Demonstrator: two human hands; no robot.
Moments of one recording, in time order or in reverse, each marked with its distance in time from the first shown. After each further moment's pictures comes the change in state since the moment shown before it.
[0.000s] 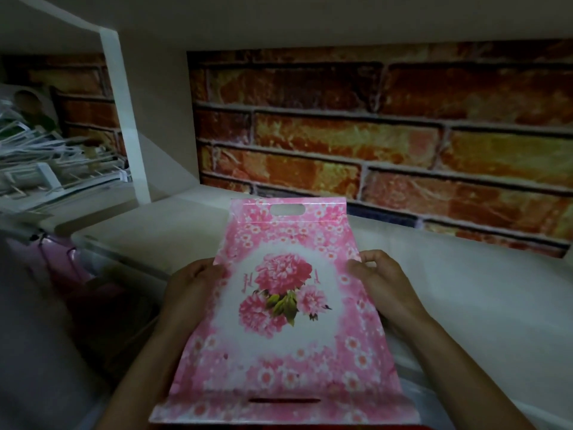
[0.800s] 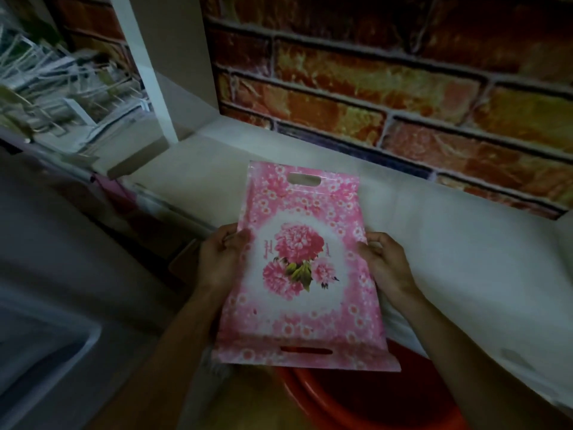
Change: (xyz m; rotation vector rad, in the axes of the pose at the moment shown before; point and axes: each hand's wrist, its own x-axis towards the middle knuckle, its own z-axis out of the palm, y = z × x) left_hand -0.059 0.083 -0.023 -0.092 -0.006 -0.269; right_hand -0.036 -0.046 -0.014 -0.062 -0.042 0.267
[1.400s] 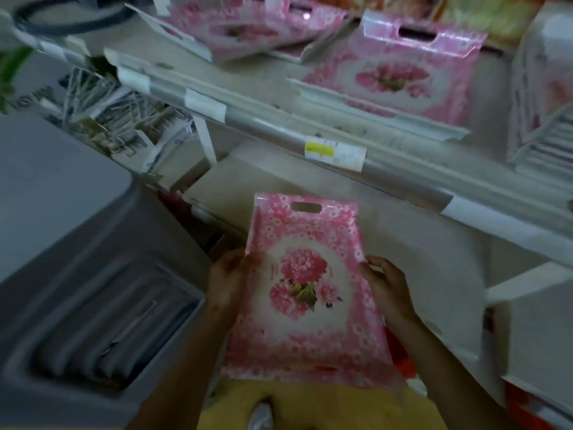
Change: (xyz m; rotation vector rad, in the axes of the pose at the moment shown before) left_hand -0.134 0.190 -0.055 0.077 0.043 -0.229; right_hand -0.135 -0.175 -0.055 -0.020 0.019 0.155
